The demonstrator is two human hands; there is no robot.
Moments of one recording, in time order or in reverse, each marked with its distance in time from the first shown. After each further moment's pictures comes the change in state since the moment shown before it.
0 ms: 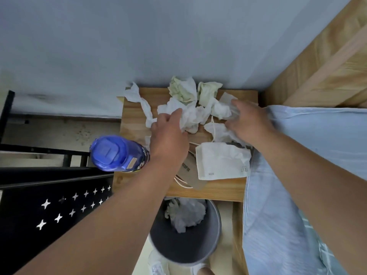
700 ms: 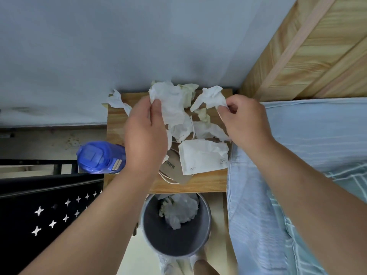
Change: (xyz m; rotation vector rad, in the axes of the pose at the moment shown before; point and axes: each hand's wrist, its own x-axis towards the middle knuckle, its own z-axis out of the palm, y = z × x) left_hand -0.040 0.046 -0.058 -0.582 0.270 0.076; right_hand -0.065 -0.008 -0.049 0.253 0.326 -0.031
